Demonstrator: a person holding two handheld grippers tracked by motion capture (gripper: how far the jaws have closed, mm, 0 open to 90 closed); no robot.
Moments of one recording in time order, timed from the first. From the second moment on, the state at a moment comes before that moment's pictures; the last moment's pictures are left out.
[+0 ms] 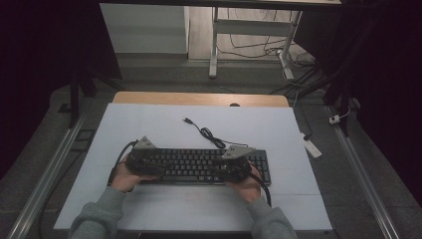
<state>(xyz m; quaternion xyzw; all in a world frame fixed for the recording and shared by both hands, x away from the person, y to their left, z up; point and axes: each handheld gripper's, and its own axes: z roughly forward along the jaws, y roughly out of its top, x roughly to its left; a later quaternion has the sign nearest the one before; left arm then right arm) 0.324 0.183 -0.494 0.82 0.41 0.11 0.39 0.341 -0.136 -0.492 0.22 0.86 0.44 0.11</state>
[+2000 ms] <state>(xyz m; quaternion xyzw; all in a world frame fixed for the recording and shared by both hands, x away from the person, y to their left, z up) 0.323 0.179 -0.496 0.82 0.40 0.12 0.38 0.344 -0.133 -0.497 0.23 0.86 0.44 0.13</state>
